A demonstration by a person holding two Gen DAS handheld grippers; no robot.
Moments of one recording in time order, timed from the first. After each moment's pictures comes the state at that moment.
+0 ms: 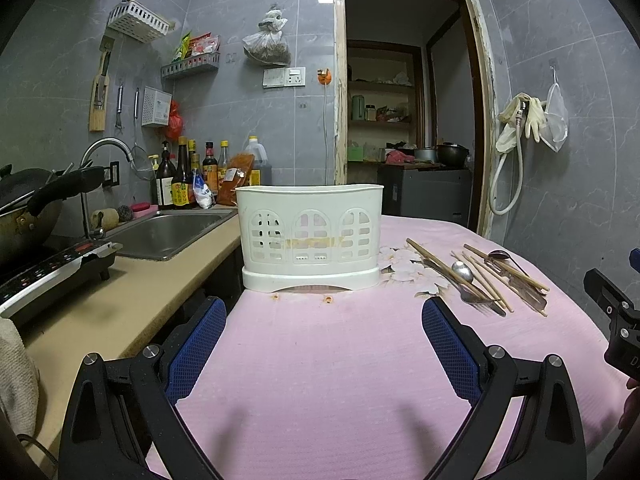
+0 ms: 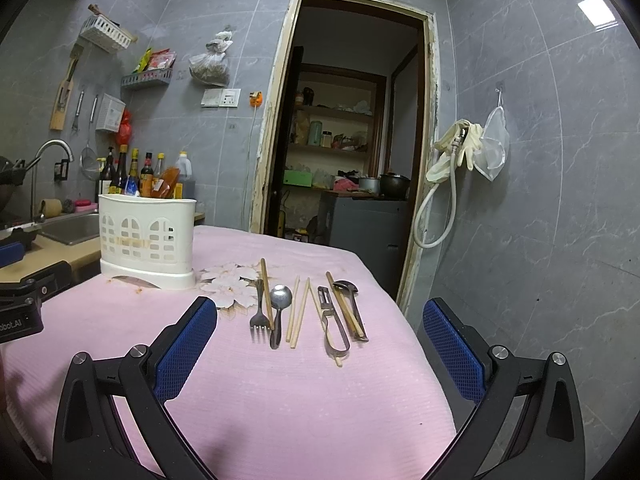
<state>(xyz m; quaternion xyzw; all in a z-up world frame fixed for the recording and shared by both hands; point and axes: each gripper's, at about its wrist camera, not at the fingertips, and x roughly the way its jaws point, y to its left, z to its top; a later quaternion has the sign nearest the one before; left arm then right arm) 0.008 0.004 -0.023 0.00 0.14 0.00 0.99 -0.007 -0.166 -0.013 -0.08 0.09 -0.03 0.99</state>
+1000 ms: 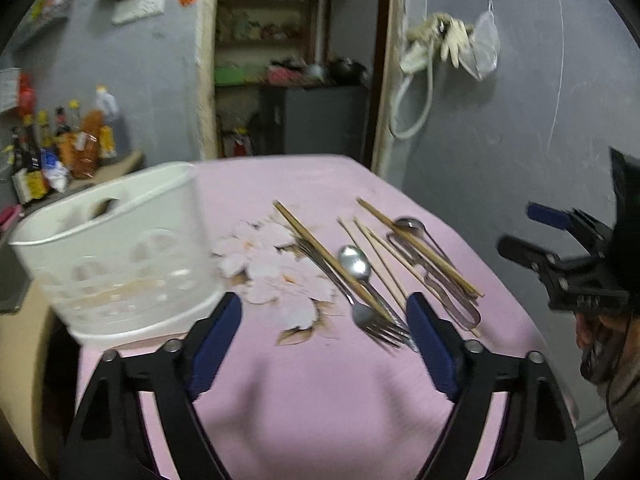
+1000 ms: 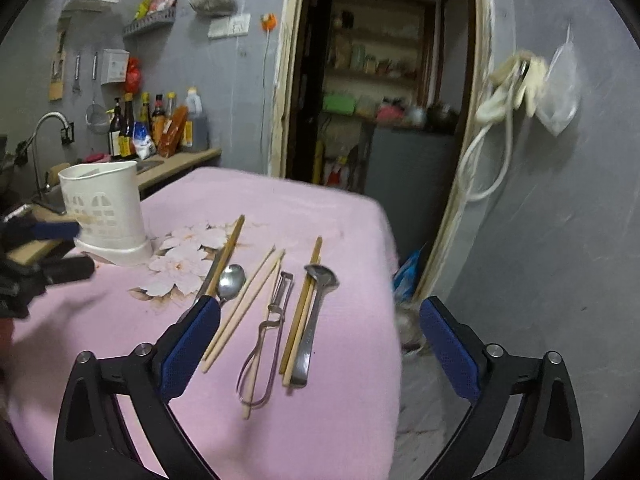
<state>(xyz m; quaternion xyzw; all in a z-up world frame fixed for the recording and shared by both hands) 0.153 -0.082 0.013 0.04 0.32 -0.22 0.92 0.139 -0.274 0.015 -0.07 0.26 0.08 0.96</state>
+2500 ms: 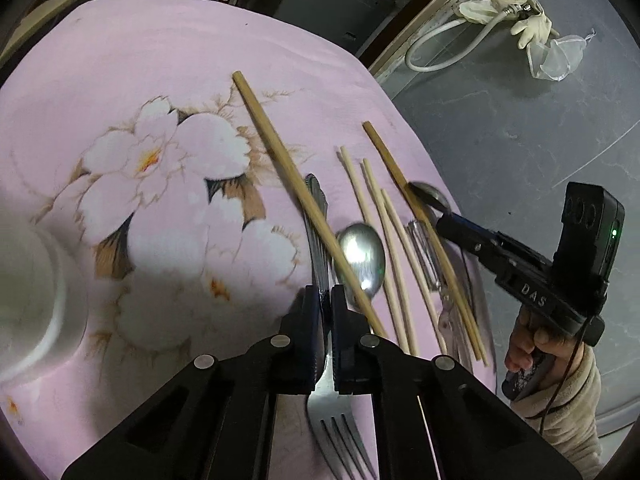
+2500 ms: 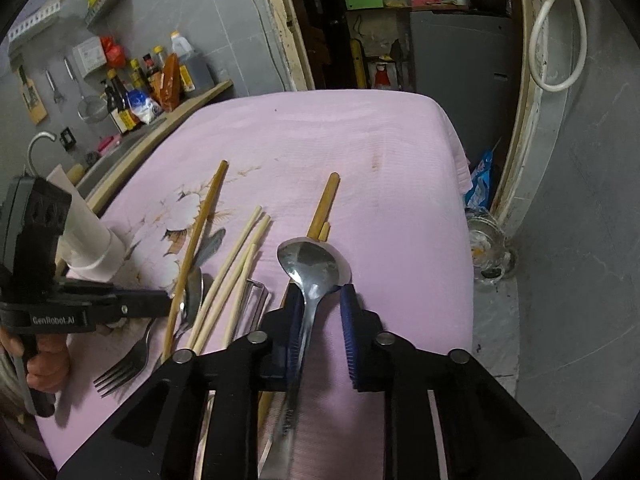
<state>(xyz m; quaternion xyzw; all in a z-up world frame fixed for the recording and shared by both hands) 0.288 -0.081 -0.046 -0.12 0.53 -0.27 0.79 0.279 -0.304 -0.034 0.03 0.44 0.17 0.88</state>
